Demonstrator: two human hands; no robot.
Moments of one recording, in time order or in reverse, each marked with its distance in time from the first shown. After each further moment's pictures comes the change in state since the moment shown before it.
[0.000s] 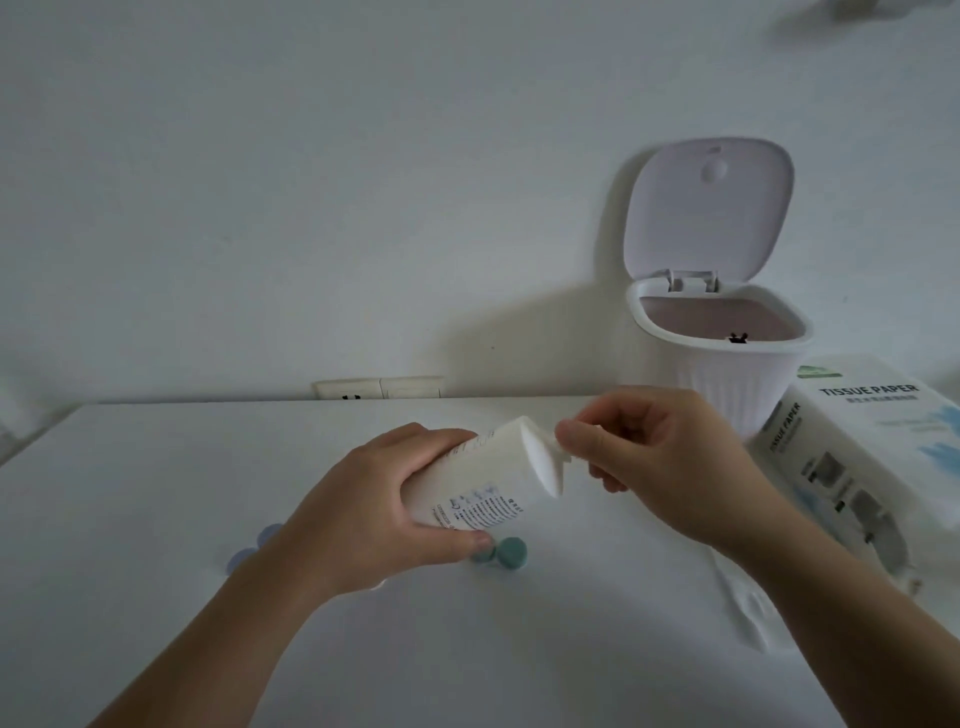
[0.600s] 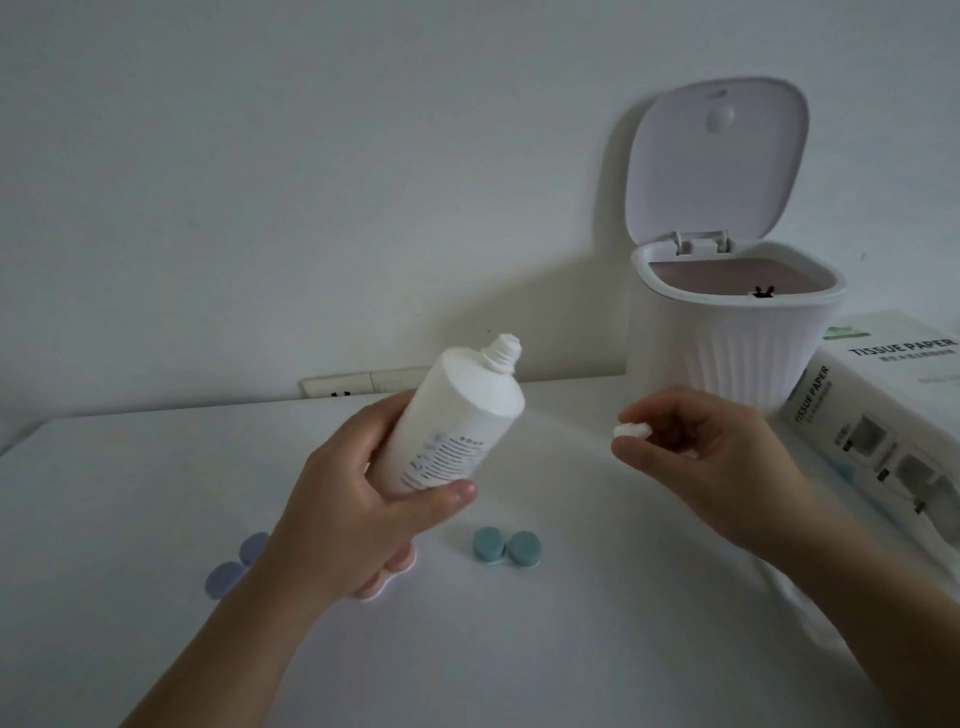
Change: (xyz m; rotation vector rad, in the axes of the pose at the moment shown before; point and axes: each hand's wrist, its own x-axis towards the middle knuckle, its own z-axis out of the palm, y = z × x) left_hand -0.005 -0.015 0.015 -0.391 0.199 -0.184; right_hand -0.010 0.068 0.005 0.009 0.199 -0.052
